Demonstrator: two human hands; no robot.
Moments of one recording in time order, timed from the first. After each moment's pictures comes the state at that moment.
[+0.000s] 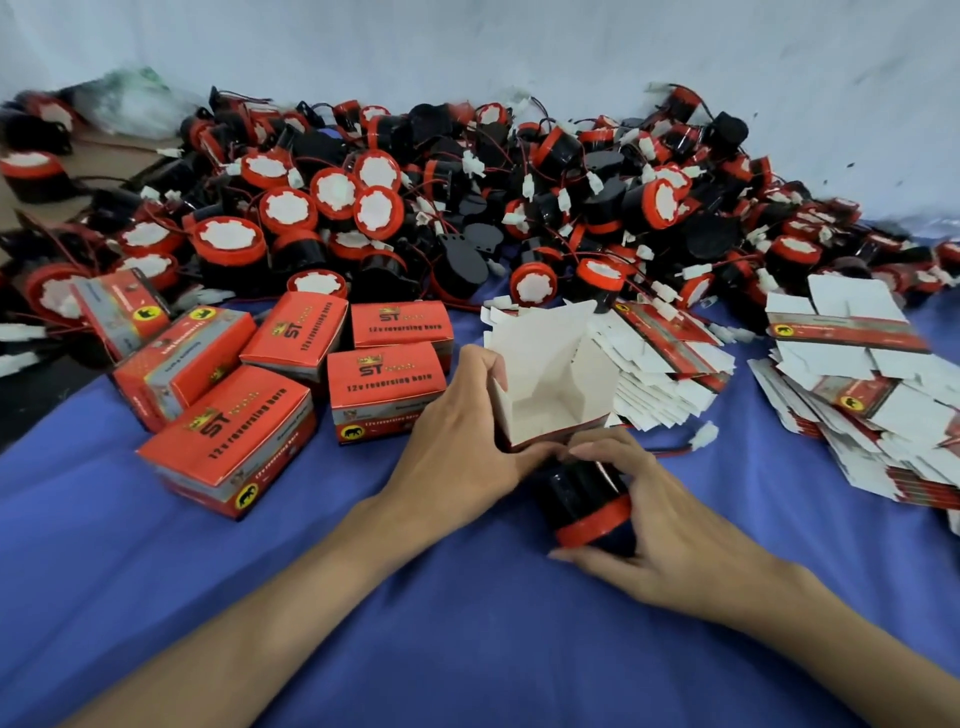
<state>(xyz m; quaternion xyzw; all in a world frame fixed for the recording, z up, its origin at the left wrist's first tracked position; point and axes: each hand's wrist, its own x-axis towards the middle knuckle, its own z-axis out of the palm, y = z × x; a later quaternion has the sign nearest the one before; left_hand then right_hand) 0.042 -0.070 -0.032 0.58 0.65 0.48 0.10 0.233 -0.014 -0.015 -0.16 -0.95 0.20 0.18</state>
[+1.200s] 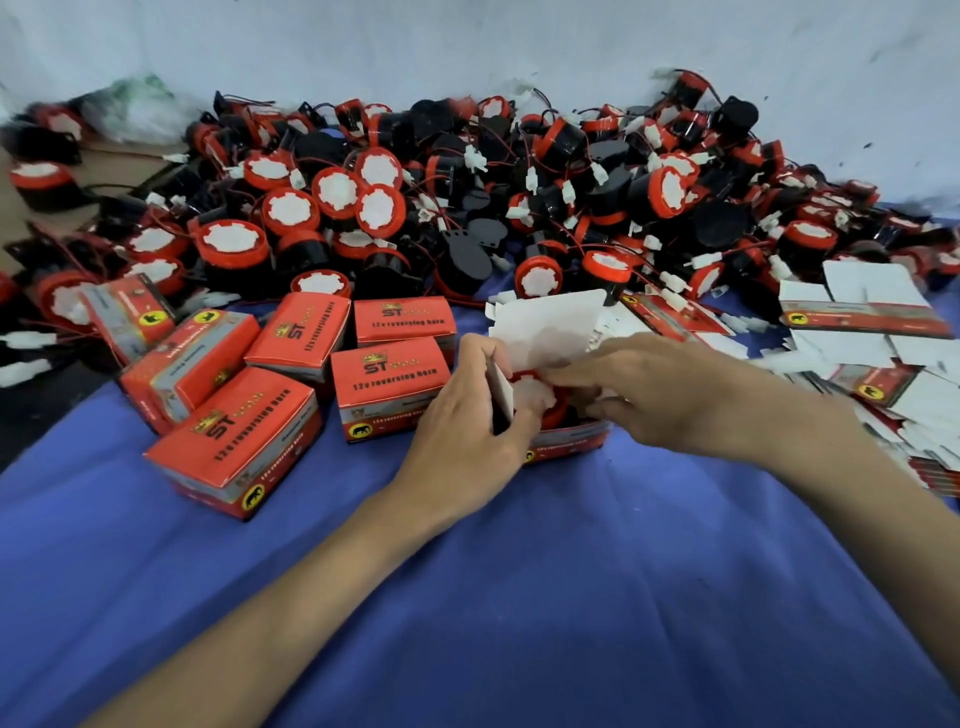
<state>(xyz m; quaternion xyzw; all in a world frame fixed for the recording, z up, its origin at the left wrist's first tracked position) 0.046 -0.073 -0.018 0.54 0.63 0.53 0.19 0.184 0.027 0.062 -0.24 -0.97 0.01 -0.07</state>
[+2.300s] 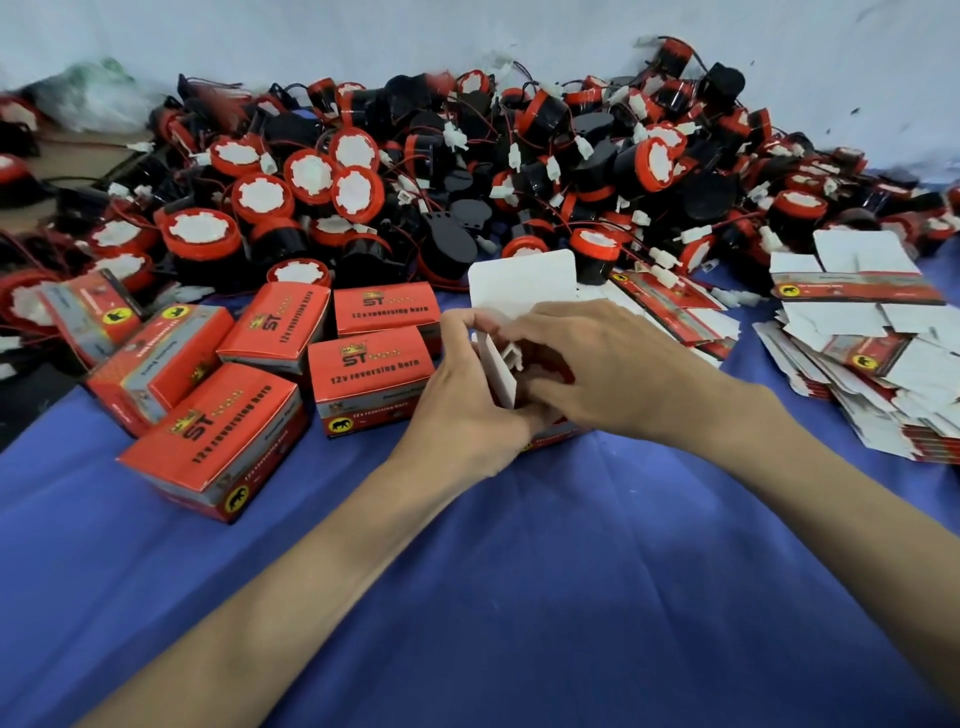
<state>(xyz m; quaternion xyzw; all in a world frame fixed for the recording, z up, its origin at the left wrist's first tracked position) 0.047 -0.063 -0.006 0.50 0.63 0.53 0.28 0.160 0.010 0.053 -0.22 -0.97 0.05 0.08</state>
